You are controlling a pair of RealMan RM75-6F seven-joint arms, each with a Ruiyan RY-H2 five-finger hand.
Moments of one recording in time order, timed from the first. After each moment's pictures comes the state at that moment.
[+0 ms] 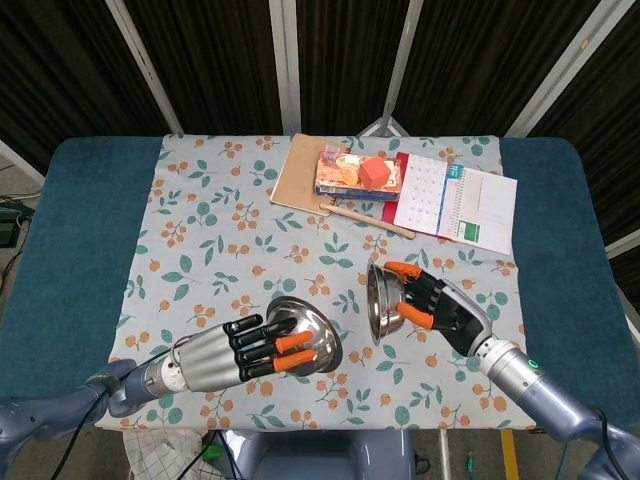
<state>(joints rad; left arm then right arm) -0.78 -1.76 -0.04 -1.00 2.15 1.90 -0.01 0.51 -0.83 0.30 -2.10 -1.47 0.69 1.66</state>
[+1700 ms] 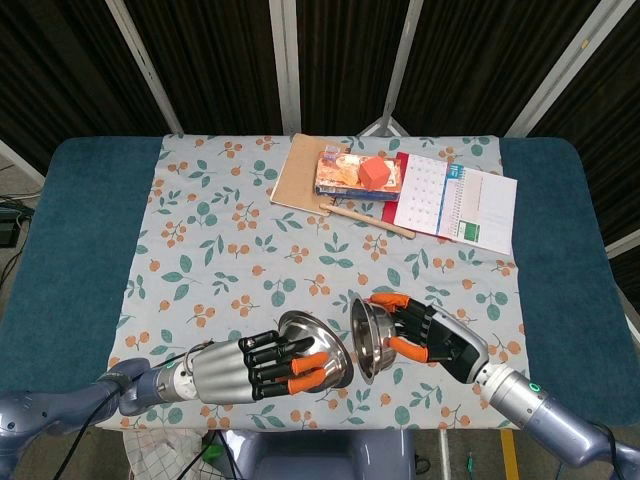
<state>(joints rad) -0.82 -1.76 -0.02 -1.04 2.19 1.92 0.05 0.59 -0.77 0.11 -2.13 -1.63 0.80 1.74</state>
